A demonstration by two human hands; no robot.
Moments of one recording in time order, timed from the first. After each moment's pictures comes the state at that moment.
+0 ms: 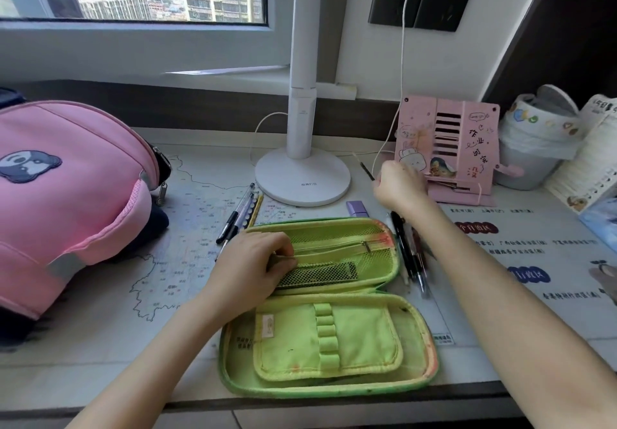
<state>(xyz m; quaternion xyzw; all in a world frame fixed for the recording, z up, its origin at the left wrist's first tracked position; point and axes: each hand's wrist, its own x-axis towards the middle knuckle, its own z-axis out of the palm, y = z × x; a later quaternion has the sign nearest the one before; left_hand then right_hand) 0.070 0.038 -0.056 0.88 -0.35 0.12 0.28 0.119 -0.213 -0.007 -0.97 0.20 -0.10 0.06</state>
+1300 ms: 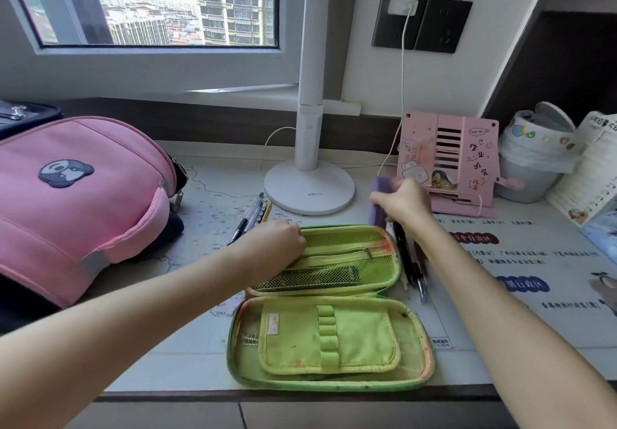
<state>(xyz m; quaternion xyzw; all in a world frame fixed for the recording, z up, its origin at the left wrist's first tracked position) 0.100 0.016 -0.033 0.89 -0.45 0.04 -0.08 0.104 -0.216 -0.016 -0.88 0.27 -0.15 0.36</state>
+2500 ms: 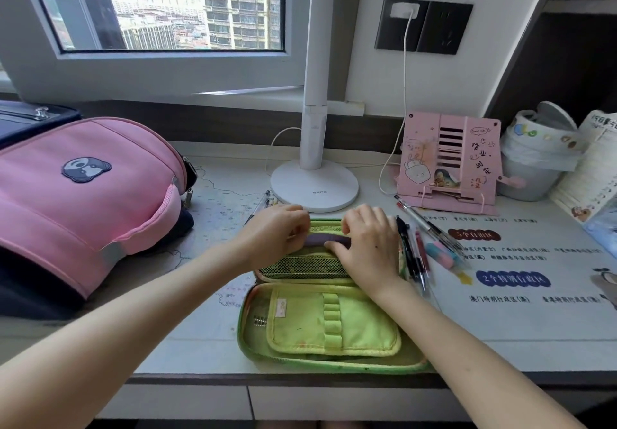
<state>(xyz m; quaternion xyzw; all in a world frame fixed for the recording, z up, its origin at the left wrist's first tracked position) 0.095 0.030 -0.026 0.88 -0.42 0.10 0.19 0.038 -0.140 -0.054 -0.95 0.02 -0.30 0.07</state>
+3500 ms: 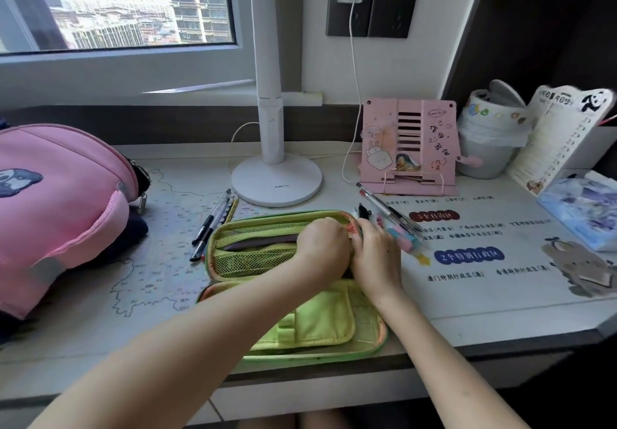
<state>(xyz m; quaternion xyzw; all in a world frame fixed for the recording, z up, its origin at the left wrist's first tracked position) 0.049 -0.115 -0.043 0.95 -0.31 0.04 -0.02 0.008 -0.197 -0.078 -0.92 0.13 -0.26 0.24</state>
